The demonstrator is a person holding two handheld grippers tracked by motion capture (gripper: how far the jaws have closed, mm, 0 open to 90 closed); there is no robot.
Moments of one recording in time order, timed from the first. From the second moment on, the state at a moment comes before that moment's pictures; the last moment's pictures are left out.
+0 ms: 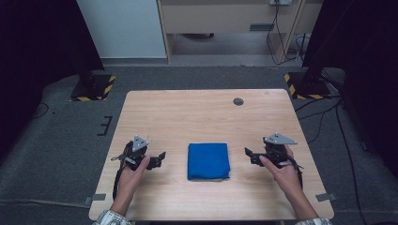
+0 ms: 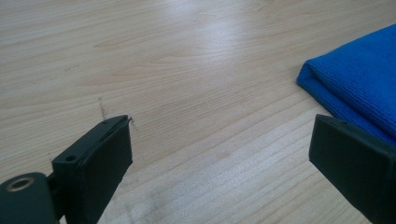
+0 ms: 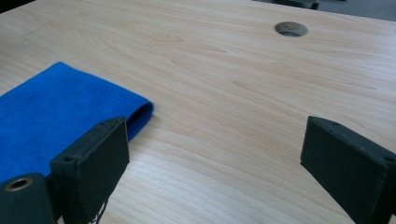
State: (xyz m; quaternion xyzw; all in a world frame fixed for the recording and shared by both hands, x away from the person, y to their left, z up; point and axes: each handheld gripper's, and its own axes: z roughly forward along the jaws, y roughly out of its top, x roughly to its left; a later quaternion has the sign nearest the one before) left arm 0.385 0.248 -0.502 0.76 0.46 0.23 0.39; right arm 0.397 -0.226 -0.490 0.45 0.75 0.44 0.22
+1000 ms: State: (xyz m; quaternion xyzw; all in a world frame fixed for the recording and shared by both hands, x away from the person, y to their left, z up) left arm 0.451 0.258 -0.536 0.78 0.49 0.20 0.32; right arm 0.466 -0.273 -0.536 0.55 0.73 0.35 0.20
